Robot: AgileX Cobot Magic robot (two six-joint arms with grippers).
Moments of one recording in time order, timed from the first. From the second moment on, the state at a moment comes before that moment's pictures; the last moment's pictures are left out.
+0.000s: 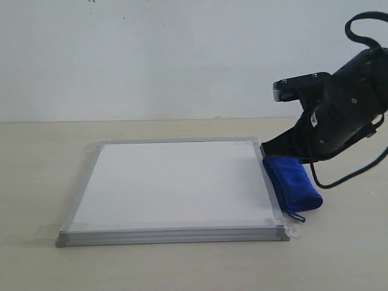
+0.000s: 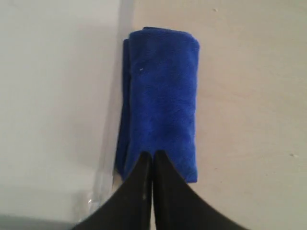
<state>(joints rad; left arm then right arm) 0.00 0.00 0.00 -0.08 0.30 0.04 0.38 1.72 -1.12 -0.40 0.54 0.46</state>
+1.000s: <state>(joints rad) 0.00 0.00 0.00 -0.08 0.30 0.04 0.78 0.64 -0.71 -0.39 0.61 0.58</state>
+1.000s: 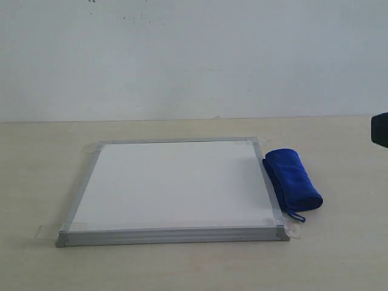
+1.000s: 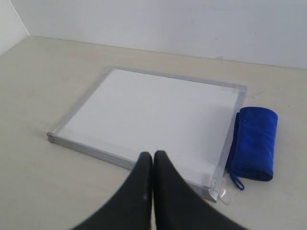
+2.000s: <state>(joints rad) 0.00 0.00 0.00 -0.08 0.30 0.04 0.10 0.01 -0.04 -0.62 0.03 0.63</state>
